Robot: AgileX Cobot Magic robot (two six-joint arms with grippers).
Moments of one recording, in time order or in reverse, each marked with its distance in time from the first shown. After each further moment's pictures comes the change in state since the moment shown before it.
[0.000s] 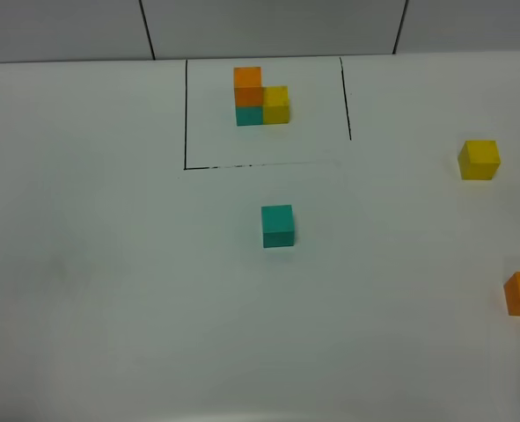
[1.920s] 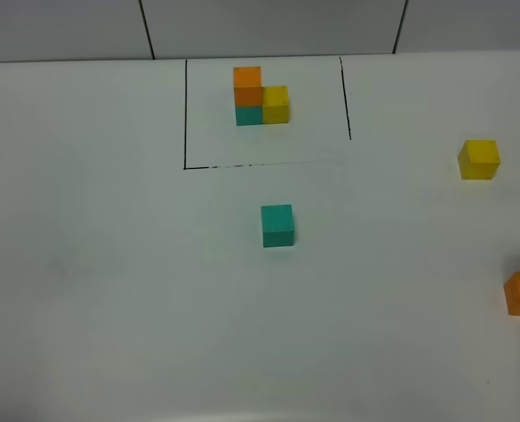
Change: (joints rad) left arm 0.000 0.000 0.000 0.000 0.000 0.000; right arm 0.000 0.916 -0.286 -0.042 -0.262 -0.079
